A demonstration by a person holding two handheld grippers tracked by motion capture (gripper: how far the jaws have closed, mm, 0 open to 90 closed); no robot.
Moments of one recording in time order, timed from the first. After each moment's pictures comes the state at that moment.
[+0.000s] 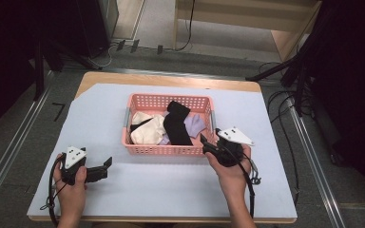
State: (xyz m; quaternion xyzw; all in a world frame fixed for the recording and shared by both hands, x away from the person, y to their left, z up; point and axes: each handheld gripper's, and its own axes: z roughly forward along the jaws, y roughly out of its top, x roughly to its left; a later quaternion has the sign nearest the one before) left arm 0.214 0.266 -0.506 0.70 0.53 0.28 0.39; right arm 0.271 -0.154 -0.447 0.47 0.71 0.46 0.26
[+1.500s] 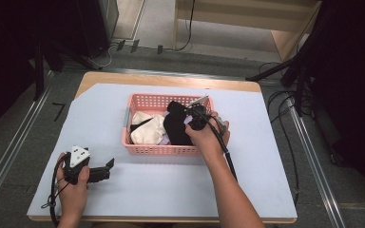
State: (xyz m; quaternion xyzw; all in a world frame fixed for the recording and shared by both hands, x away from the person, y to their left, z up) left arm 0.217 0.260 -0.507 0.72 0.52 0.28 0.37; right arm 0.399 -0.083 -0.472 0.56 0.81 0.16 0.08
